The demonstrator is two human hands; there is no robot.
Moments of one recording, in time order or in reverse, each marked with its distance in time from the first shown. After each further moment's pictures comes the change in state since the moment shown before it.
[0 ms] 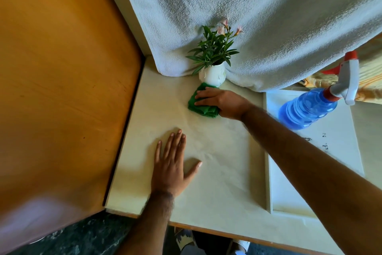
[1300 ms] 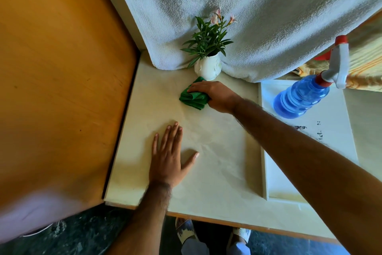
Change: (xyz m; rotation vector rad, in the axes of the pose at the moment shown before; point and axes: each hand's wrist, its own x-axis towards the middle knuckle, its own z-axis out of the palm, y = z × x) left_hand 0.001 -0.001 -0.001 0.027 -0.012 -0.003; right_hand 0.008 -0.027 0.002 0.239 0.016 0.387
